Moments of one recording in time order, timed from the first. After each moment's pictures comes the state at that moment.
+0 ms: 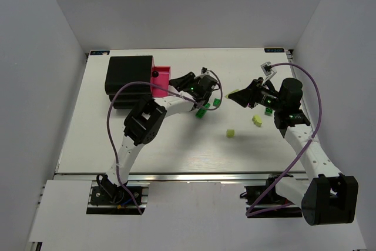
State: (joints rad) left arm -0.76 2.30 1.70 -0.12 -1.21 0.50; right arm 0.10 1.08 0.75 0.15 -0.85 0.44
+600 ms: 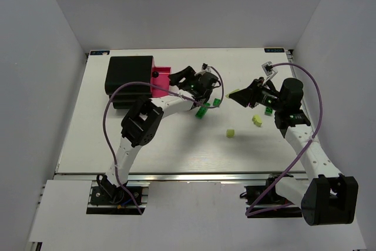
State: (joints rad) left arm -0.78 2.26 1.70 -0.12 -1.21 0.48; right arm 0.10 1.08 0.75 0.15 -0.85 0.44
